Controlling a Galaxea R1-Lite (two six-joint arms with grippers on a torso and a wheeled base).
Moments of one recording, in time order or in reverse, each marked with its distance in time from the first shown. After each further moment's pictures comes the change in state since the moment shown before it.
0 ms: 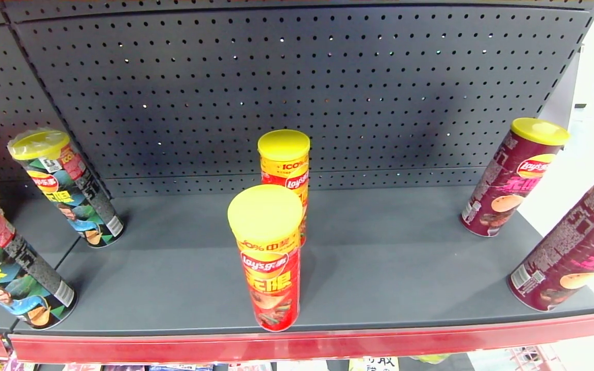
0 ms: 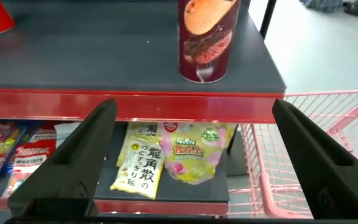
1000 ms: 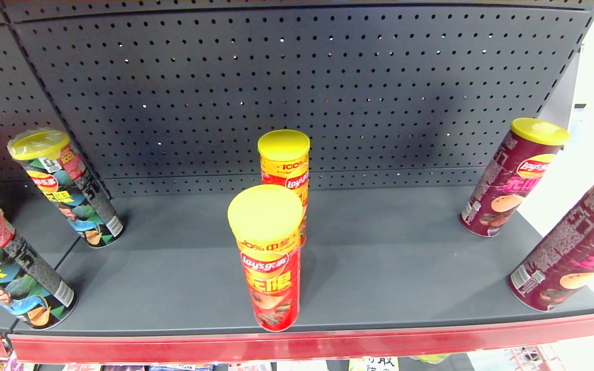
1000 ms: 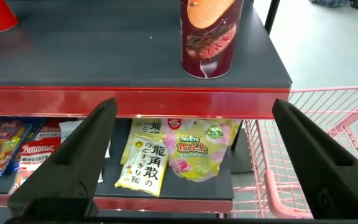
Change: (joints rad) left arm 0.002 -0.013 0.004 0.014 0.006 0.001; right arm -0.002 -0.006 0.013 0.001 0.017 0.018
